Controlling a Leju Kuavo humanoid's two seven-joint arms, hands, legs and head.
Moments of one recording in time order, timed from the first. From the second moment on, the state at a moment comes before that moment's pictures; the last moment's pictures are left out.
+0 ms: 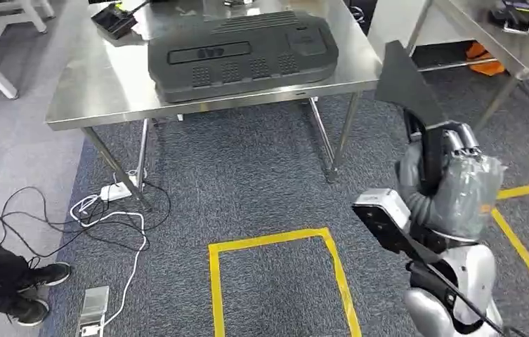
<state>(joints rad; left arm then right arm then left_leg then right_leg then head) -0.17 -0.05 -1.00 -0.27 0.94 0.13 -0.36 -0.02 -0.26 0.26 -2.12 1.10 -0.44 0.35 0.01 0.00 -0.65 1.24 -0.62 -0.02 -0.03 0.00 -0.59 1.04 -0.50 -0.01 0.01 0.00</state>
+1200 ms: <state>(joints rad) -0.17 -0.04 -1.00 -0.27 0.92 0.12 -0.35 -0.04 -0.26 0.29 -2.12 1.09 -0.51 0.37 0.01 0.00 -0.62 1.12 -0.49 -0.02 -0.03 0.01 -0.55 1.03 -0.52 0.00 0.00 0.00</state>
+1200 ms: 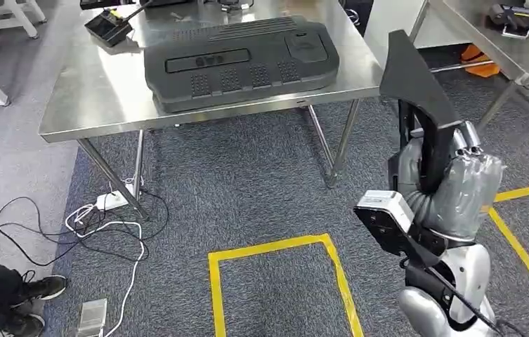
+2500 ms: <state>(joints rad) -0.17 -0.03 -1.00 -0.27 0.91 0.12 -0.35 -0.04 -0.26 0.29 -2.10 1.01 -0.56 0.33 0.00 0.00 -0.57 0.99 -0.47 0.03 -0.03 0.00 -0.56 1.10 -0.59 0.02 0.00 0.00</state>
